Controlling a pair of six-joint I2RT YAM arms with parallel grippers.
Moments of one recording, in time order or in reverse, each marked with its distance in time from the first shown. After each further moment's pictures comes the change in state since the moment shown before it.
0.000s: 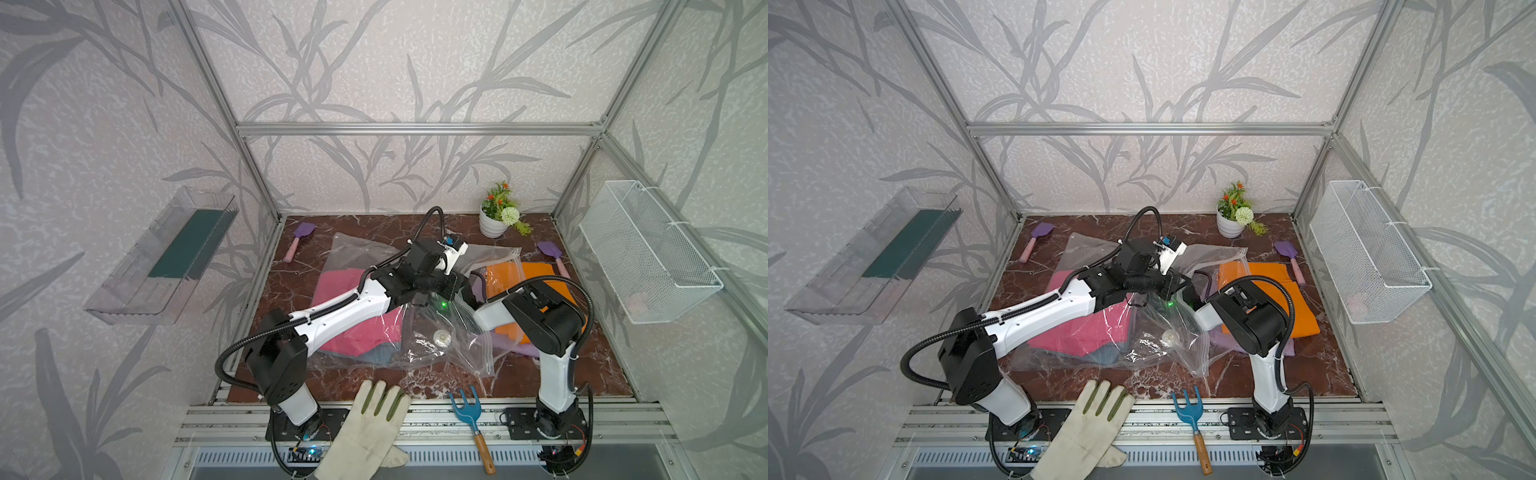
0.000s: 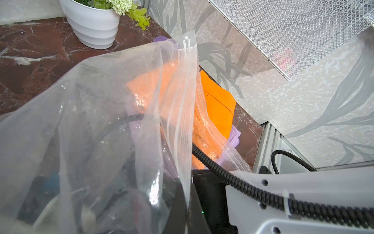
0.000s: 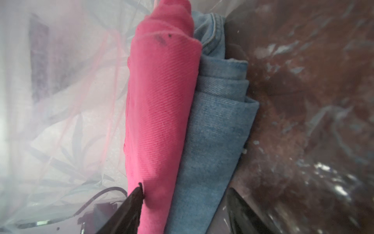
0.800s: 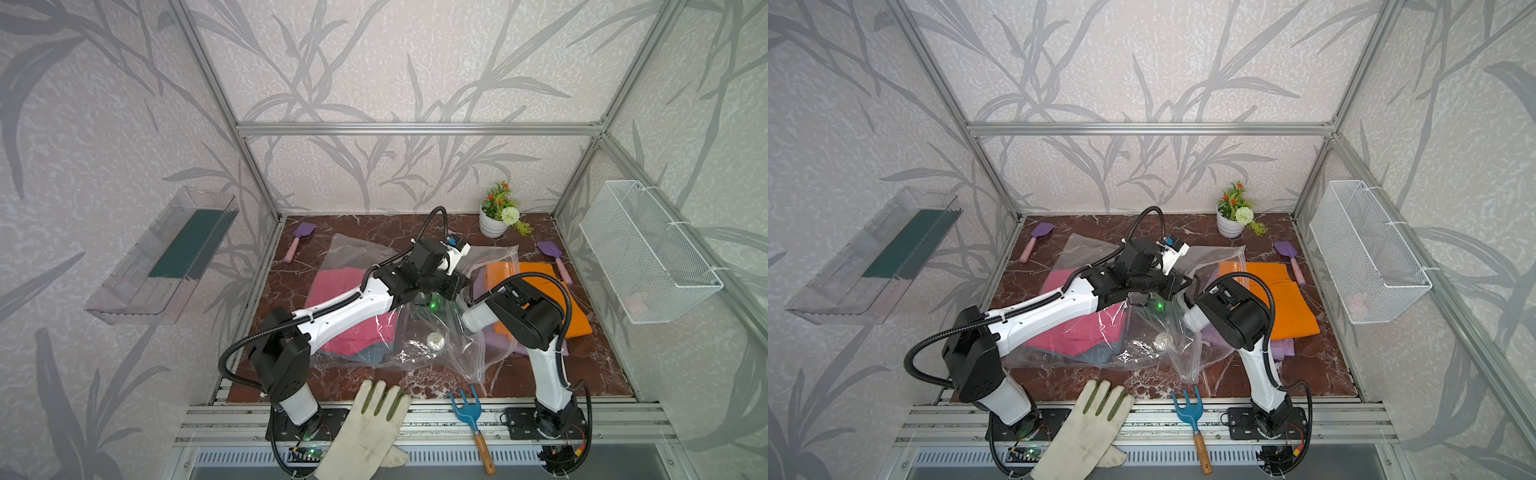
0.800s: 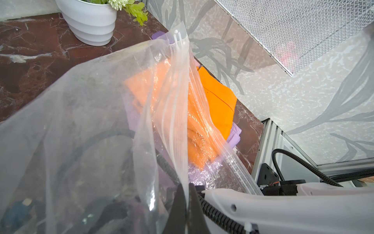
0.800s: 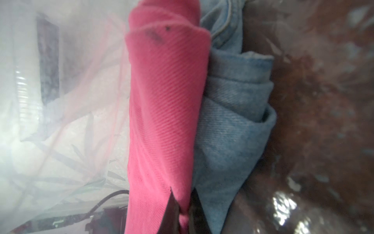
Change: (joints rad) left arm -0.006 0.022 0.028 -0.026 -0.001 0.008; right arm 0.056 0.126 0.065 0.167 -0.004 0.127
